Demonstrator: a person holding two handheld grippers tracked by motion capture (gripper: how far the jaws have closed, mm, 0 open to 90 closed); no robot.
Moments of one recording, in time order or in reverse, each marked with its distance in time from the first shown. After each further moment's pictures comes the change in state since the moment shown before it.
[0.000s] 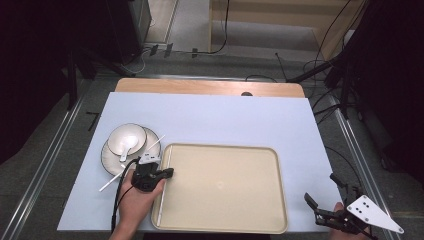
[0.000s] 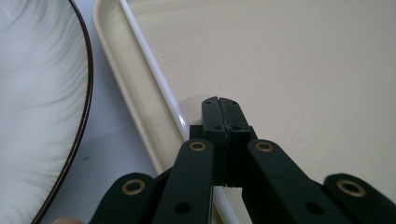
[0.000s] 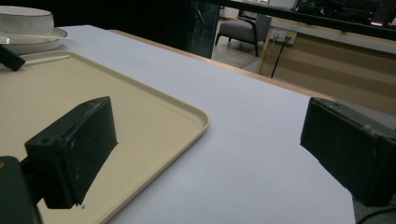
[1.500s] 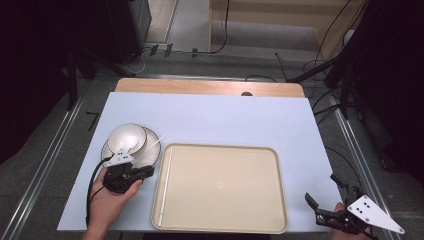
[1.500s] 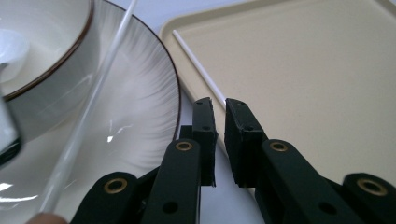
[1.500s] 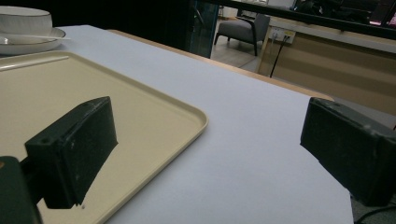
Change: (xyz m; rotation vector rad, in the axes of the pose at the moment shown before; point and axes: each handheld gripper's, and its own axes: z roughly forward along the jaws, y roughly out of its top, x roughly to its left) left arm 0.037 -0.004 -0.063 -0.058 -0.025 0.076; right arm -0.001 0.000 -0.001 0.002 -0.004 0.004
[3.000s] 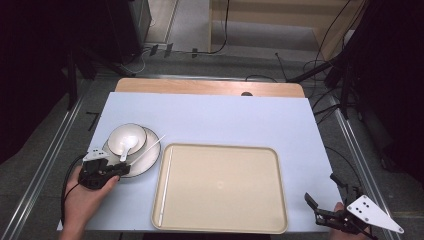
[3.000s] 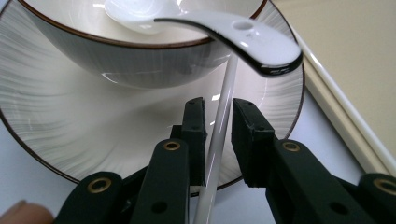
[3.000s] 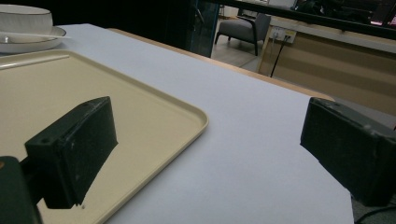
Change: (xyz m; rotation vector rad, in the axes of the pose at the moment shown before) left arm 0.054 -0.013 -0.017 0.063 0.119 -0.057; right arm 0.000 0.000 0.001 0.002 0.002 -0.006
